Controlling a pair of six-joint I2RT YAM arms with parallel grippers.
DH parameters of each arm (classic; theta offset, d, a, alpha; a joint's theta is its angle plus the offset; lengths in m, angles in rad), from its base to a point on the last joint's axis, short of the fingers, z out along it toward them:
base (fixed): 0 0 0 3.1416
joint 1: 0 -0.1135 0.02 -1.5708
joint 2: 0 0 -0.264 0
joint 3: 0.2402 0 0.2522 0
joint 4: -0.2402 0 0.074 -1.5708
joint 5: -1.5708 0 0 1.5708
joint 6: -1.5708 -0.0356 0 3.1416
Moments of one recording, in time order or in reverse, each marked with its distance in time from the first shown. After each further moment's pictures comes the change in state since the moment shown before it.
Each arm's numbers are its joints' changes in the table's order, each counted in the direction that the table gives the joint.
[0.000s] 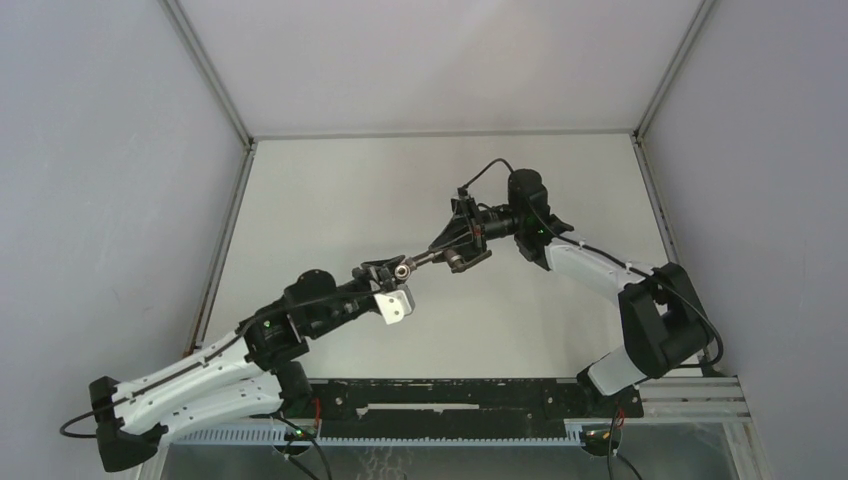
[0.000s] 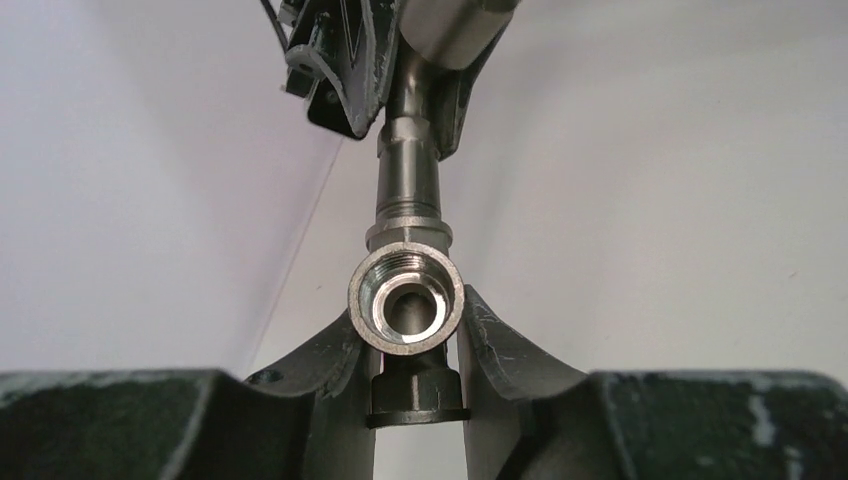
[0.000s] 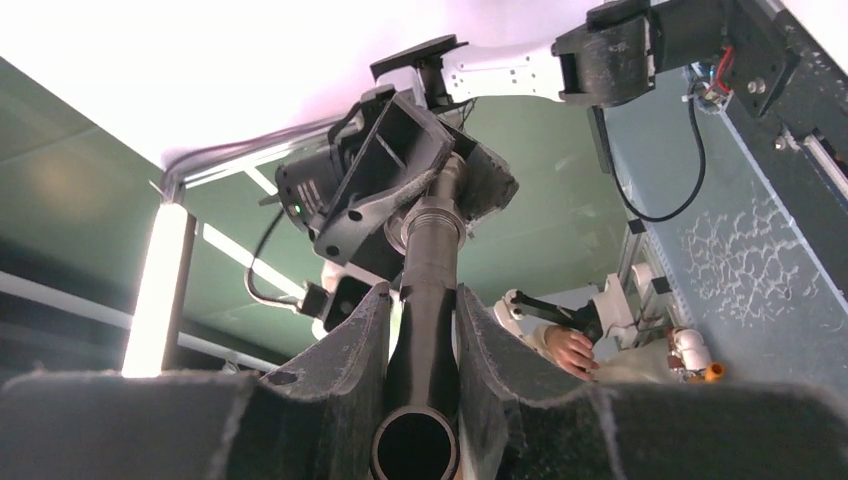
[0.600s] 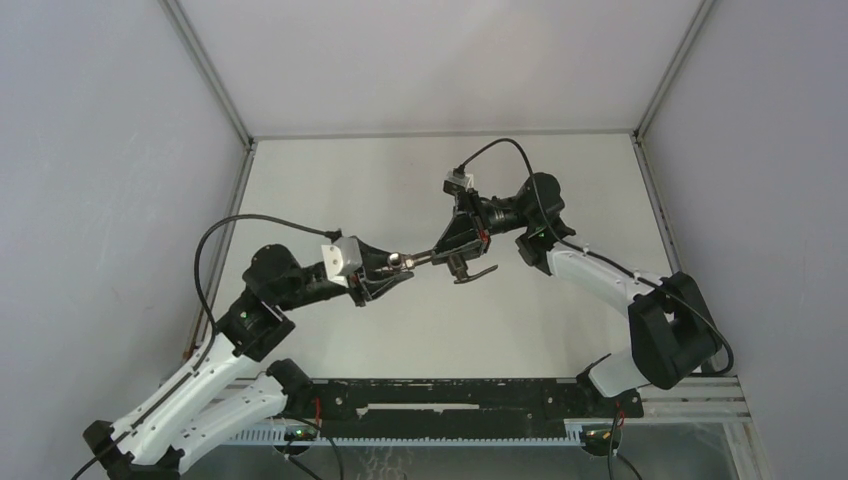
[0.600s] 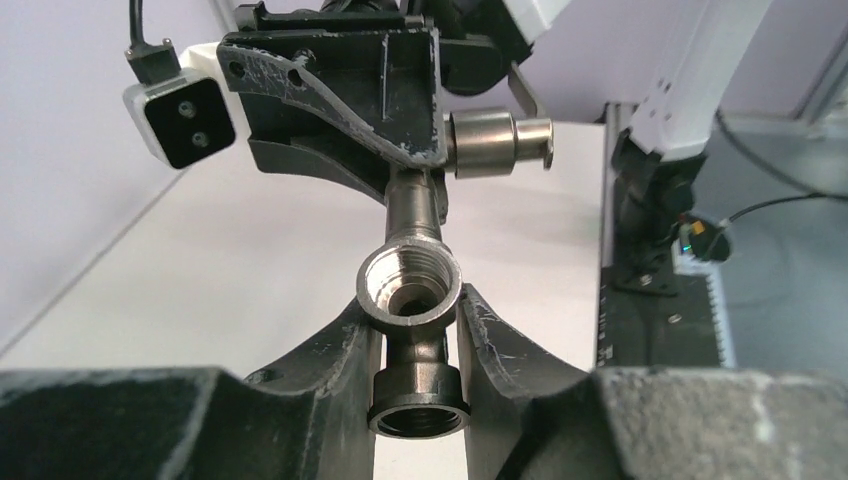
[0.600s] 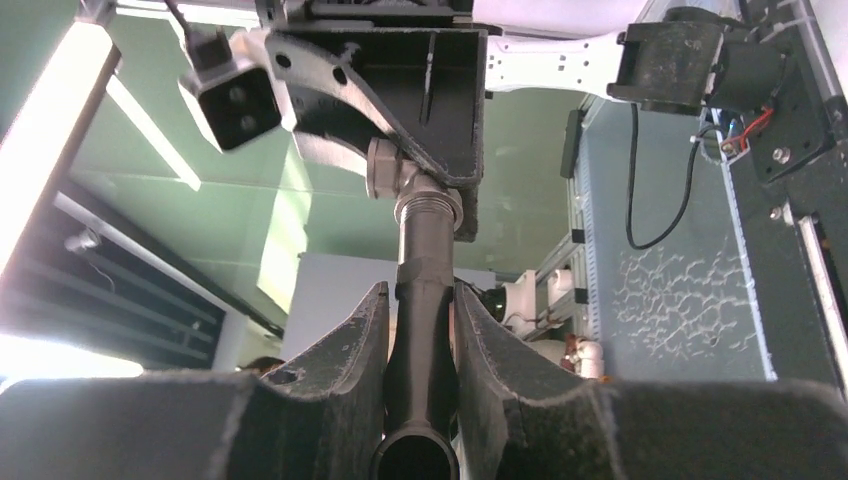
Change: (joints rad) left arm -0.322 0.018 0.071 0.140 -0.617 0.637; right arm -0.064 0.042 -0.003 0.423 0.044 -0.043
